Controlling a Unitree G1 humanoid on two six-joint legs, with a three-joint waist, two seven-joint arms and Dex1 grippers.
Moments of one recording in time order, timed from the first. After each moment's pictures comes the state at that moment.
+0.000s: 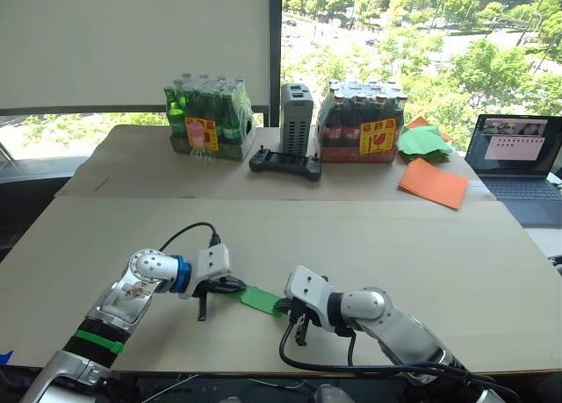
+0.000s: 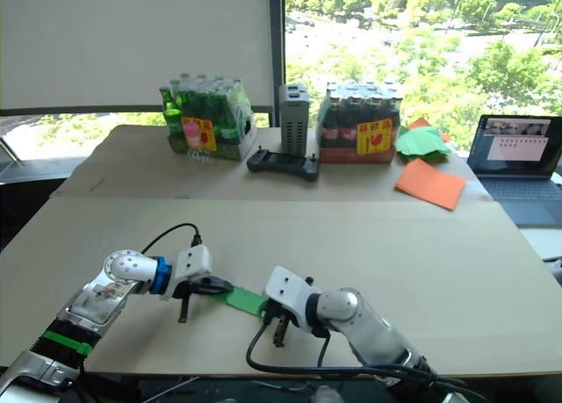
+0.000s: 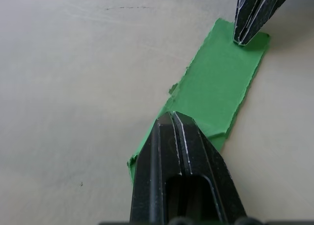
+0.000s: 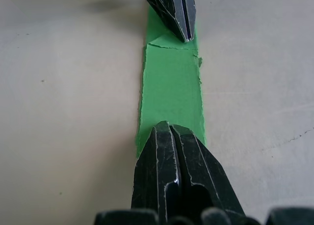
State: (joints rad) left arm -0.39 0.73 -0.25 0.14 -0.12 0.17 -1.19; right arm -0.31 -0.46 0.54 -0.37 0.05 0.69 0.70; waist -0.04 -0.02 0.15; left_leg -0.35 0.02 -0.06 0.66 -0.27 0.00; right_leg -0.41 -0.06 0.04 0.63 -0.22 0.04
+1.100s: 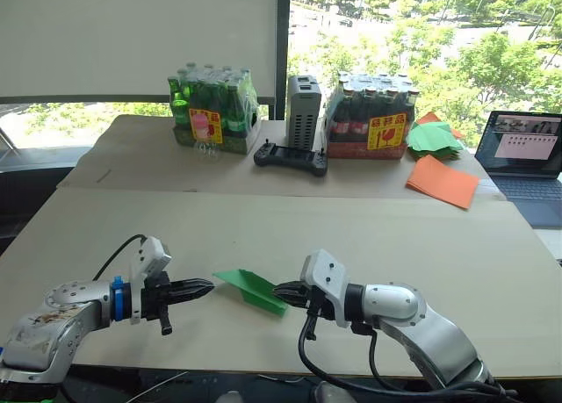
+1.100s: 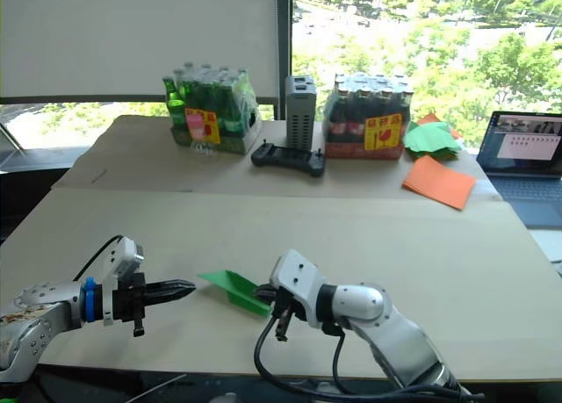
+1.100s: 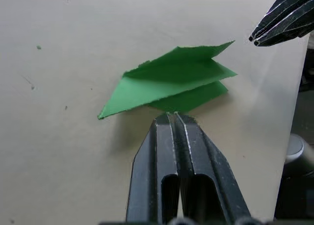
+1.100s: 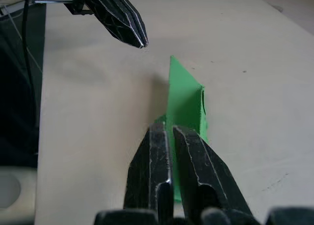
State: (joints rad) left arm -0.03 0.81 0.22 -0.32 -0.61 0.74 -1.06; right arm -0.23 -0.47 0.35 -0.68 0.24 0.75 0.71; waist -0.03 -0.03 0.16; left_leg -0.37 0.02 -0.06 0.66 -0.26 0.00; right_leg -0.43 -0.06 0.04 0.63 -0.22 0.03
